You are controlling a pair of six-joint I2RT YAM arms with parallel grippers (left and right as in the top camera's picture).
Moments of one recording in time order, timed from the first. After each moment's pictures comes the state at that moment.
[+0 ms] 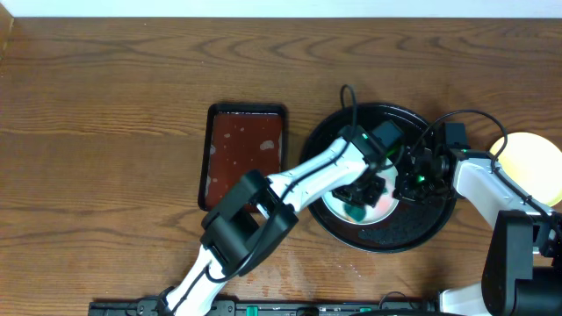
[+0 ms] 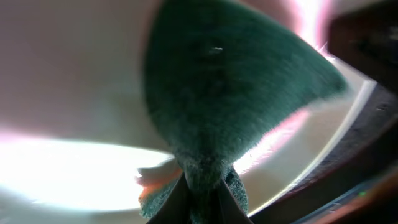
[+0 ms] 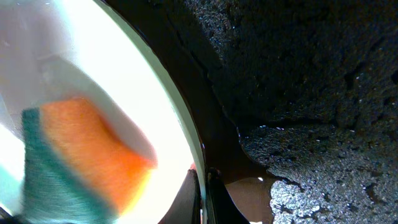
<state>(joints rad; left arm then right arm) -0.89 2.21 1.72 -1.03 0.28 -0.44 -0.03 1.66 0.82 -0.67 -0.33 0.18</state>
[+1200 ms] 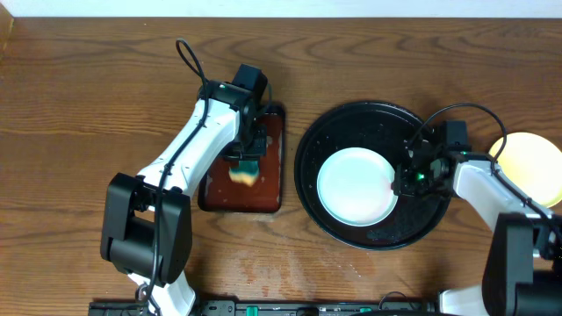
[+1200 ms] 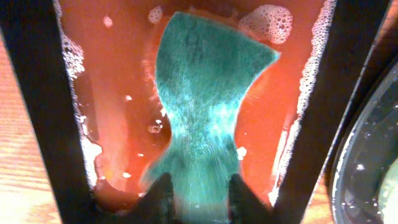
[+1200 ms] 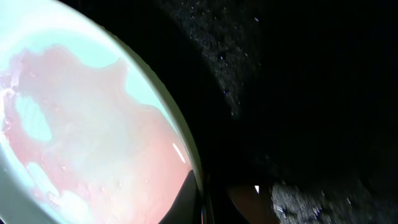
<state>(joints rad) -0.35 1.86 1.43 -1.09 0.01 -0.38 -0.02 1.63 0.80 -0.57 -0.34 0.10</state>
